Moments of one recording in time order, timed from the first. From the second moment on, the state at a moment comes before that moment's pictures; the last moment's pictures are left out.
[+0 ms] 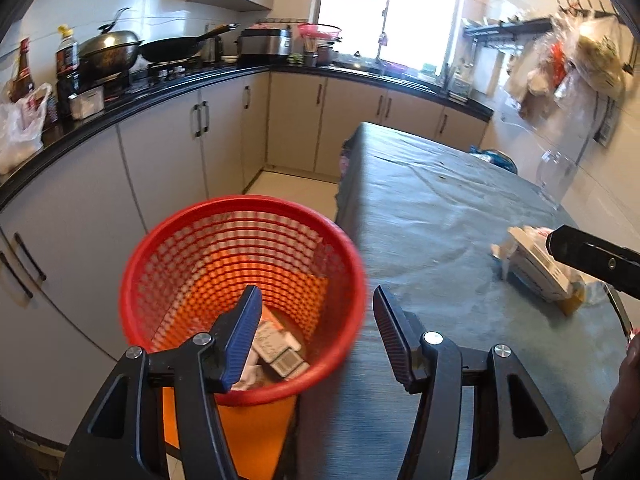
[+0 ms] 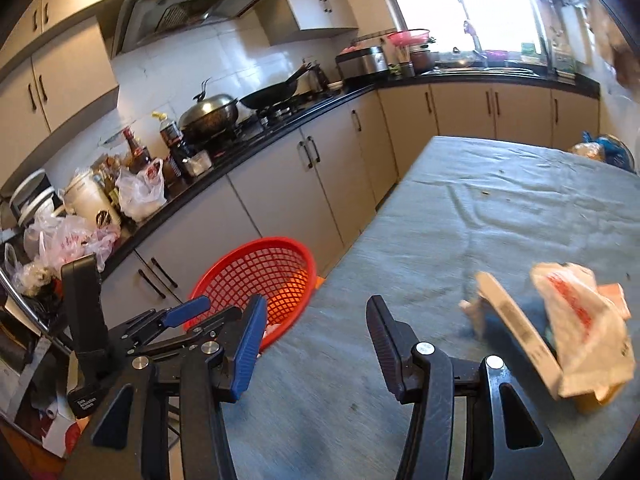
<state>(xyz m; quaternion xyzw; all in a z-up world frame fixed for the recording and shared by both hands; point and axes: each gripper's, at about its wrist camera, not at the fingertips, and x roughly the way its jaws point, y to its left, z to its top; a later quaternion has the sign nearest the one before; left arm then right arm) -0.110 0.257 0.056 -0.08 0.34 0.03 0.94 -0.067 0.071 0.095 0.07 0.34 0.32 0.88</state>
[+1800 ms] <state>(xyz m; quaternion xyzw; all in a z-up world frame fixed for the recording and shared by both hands) 0.026 0.080 0.033 -0.22 0.47 -0.14 0.84 -0.102 -0.231 0.042 0.29 0.32 0.11 0.90</state>
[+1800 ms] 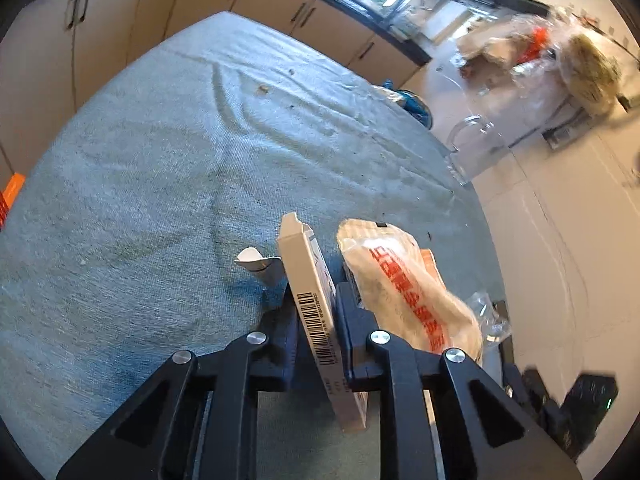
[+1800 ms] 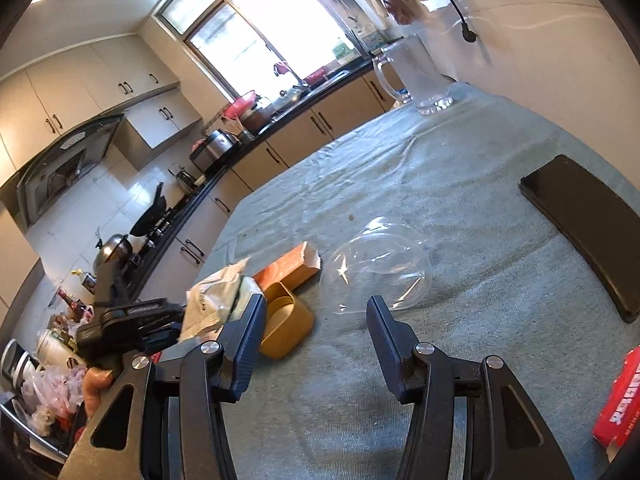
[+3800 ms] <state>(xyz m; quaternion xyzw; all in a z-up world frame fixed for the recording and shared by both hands) -0.078 0.076 0.075 -0.08 0.35 -0.18 0.92 -0.136 -0.168 0.098 0.20 0.26 0.15 0.93</state>
